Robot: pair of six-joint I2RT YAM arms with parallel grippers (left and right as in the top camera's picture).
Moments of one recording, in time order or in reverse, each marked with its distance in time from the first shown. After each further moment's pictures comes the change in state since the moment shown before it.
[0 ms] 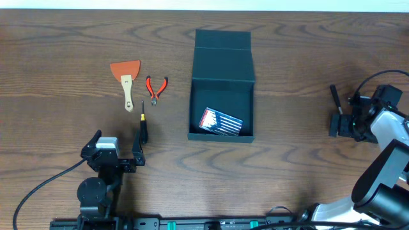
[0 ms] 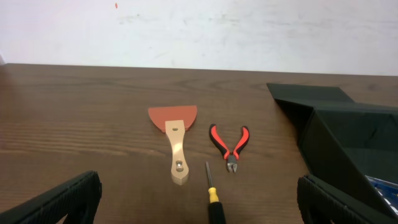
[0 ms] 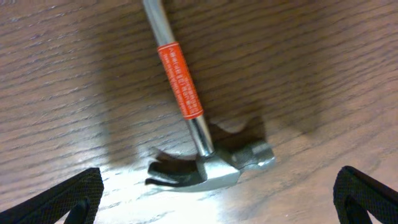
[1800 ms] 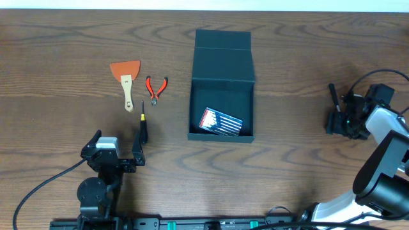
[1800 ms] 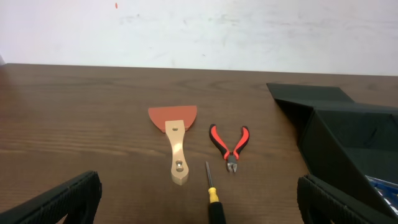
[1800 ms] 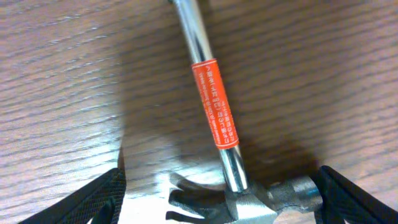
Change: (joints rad) left arm 0.000 0.000 0.000 0.000 0.000 0.000; right arm 0.039 0.061 0.002 0.039 -0.078 0.031
